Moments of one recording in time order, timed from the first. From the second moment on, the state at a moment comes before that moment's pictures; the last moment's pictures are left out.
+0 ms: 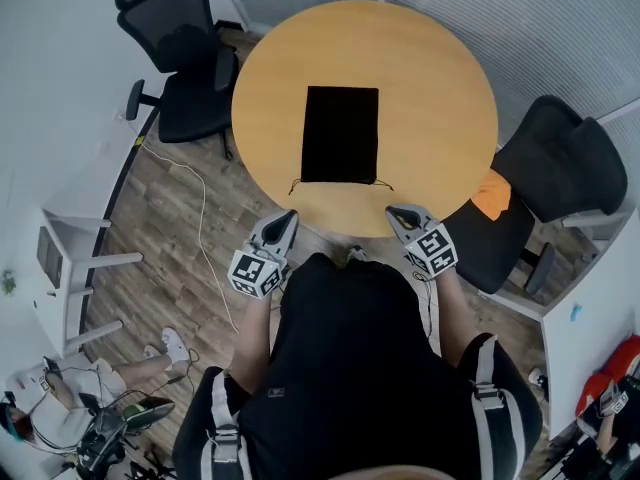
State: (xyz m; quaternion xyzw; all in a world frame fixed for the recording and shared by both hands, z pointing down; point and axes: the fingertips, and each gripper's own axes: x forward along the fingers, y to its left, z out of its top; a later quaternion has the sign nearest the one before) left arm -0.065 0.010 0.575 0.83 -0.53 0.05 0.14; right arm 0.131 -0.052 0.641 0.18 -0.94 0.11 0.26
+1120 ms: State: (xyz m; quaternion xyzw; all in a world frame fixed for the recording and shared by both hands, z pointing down) left arm -0.094 -0.015 0.686 0.80 -0.54 0.19 0.17; right arm 0.146 -0.087 0.716 0.23 -0.91 0.14 0.32
